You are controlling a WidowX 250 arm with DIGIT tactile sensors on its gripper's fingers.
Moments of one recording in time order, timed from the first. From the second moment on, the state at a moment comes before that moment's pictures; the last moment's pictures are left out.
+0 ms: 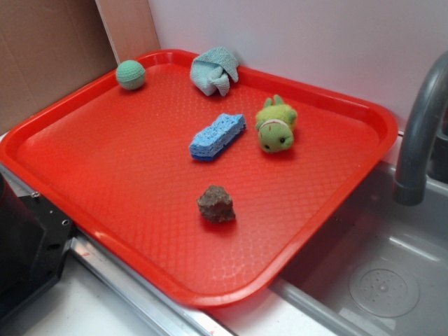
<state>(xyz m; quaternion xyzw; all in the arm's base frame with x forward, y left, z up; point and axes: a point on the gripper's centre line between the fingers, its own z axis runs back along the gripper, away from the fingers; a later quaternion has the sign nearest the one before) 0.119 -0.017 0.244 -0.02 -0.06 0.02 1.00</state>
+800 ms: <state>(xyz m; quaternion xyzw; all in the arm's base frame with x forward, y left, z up) 0.170 -0.059 0.199 -0.07 -0.07 0.22 0.97</state>
